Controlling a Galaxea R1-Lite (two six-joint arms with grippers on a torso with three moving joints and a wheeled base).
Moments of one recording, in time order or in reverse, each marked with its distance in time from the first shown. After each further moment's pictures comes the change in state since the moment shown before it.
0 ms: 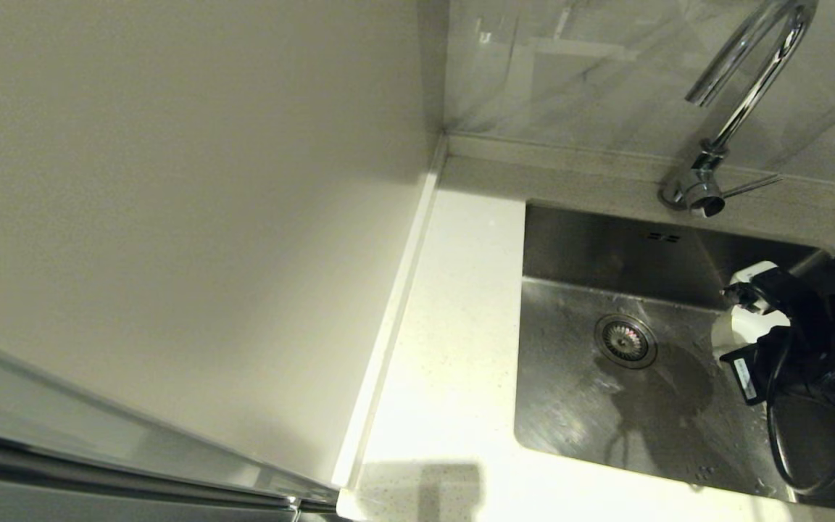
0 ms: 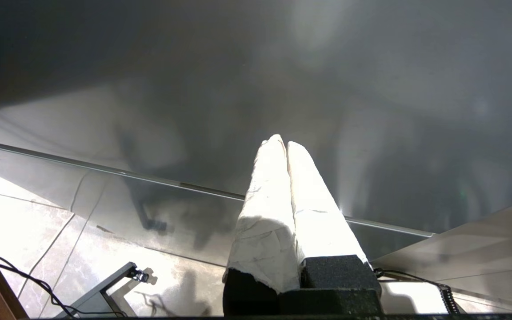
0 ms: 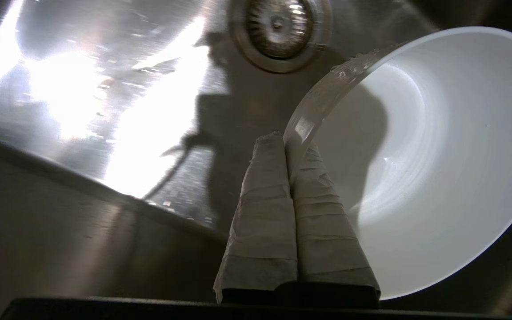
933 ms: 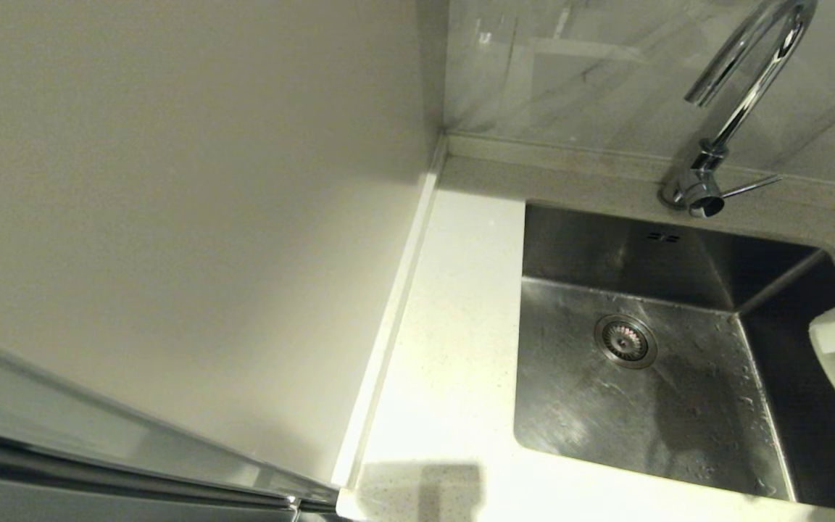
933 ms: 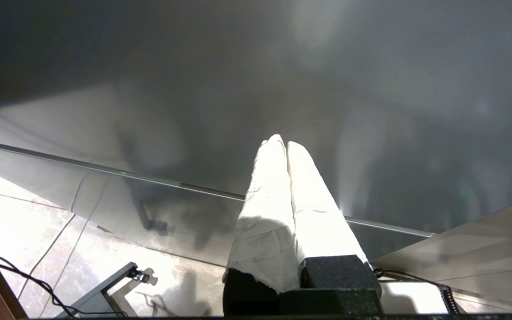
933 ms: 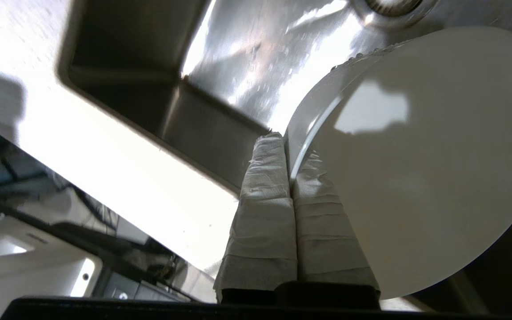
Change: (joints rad) left arm 0.000 0.000 0.000 0.000 0.000 0.000; right arm -0.421 -0.231 -0.399 0.895 0.732 -0.094
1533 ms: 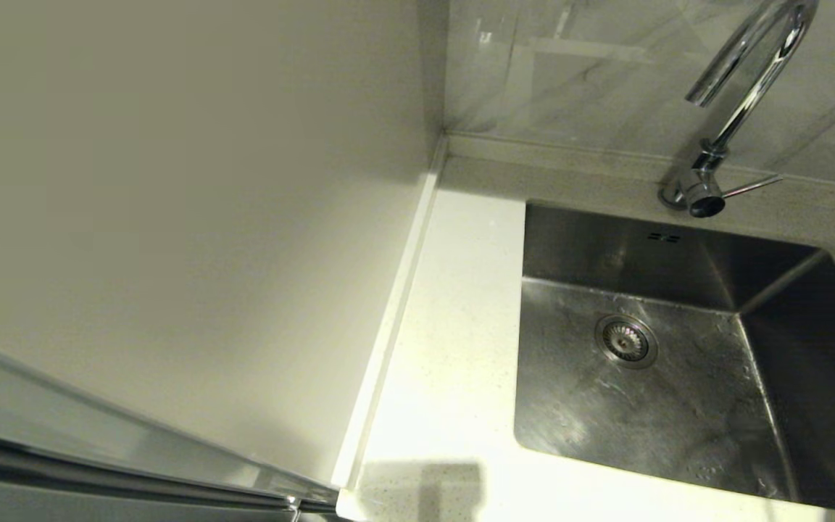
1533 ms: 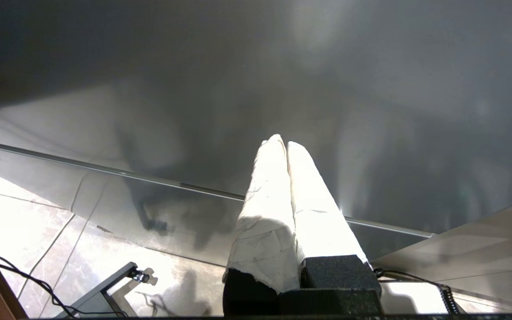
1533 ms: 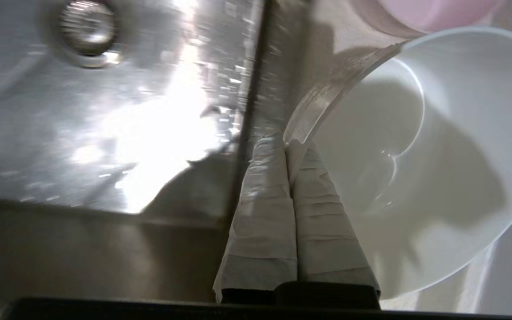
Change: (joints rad) left arm 0.000 0.000 0.000 0.000 -0.001 0.000; right arm -0.506 0.273 -0.068 -0.383 -0.058 -0.139
